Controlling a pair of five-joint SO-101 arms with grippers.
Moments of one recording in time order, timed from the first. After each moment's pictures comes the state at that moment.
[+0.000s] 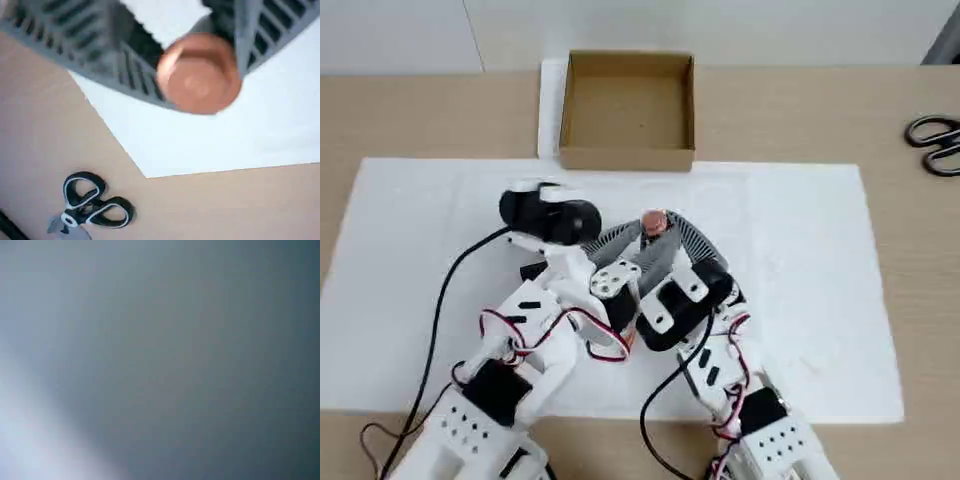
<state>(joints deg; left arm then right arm) 31.1 -65.1 62.9 31.5 26.9 -28.2 -80.4 96.3 -12.3 19.6</state>
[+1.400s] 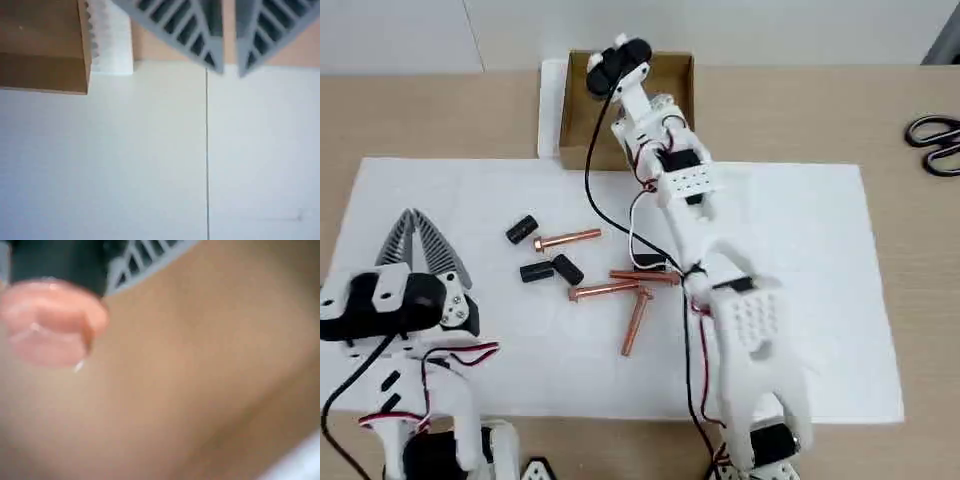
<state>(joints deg) -13.7 -103.4 75.2 36.2 3.2 -19.8 55.6 -41.9 22.6 18.3</state>
